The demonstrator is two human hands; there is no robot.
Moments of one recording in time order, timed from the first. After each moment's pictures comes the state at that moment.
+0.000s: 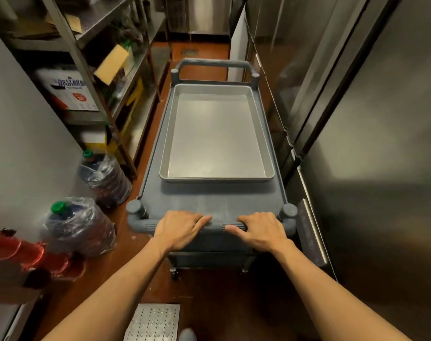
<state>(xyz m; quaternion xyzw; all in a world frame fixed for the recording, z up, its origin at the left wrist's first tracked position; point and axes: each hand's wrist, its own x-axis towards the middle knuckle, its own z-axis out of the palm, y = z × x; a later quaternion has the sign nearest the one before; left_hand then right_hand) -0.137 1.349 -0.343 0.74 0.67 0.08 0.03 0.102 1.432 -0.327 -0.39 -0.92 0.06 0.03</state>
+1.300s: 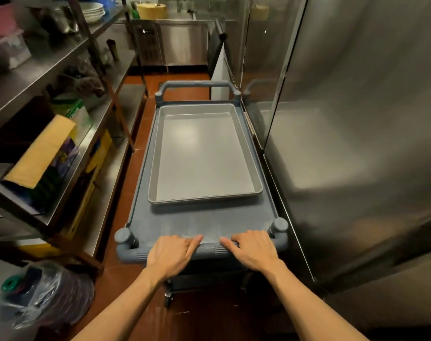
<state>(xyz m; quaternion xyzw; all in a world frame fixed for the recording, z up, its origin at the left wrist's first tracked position) -0.290 1.881 -0.338 0.71 0.70 0.07 -0.01 -0.060 1.955 -0.326 -0.46 -0.88 0.08 0.06</state>
